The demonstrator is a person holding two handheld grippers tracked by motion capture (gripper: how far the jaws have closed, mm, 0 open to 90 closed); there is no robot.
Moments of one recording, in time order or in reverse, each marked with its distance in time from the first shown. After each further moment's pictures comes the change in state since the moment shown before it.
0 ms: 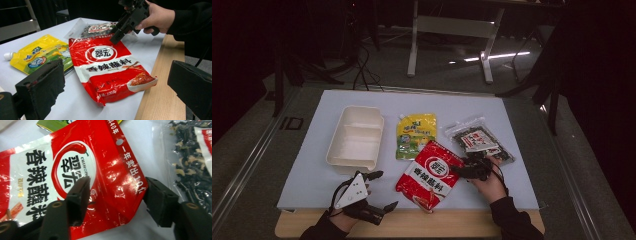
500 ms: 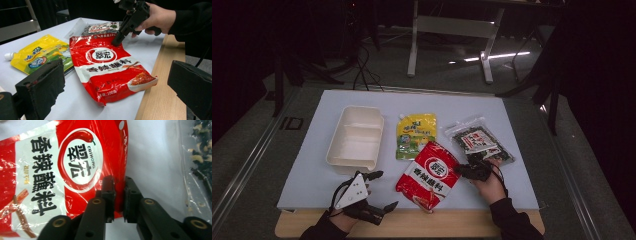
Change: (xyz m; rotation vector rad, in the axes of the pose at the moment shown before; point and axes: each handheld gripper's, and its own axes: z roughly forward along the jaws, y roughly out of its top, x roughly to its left) left arm 0.000 0.000 0.000 0.002 0.001 0.004; right arm -0.002 -0.004 0.002 0.069 0.057 -0.008
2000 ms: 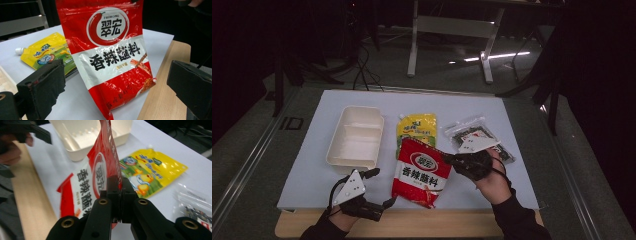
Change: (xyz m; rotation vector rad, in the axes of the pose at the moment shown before) left arm 0.001 0.010 -0.006 0.003 0.053 -0.072; right arm 0.094 0.058 -0.087 -0.216 0.046 -0.378
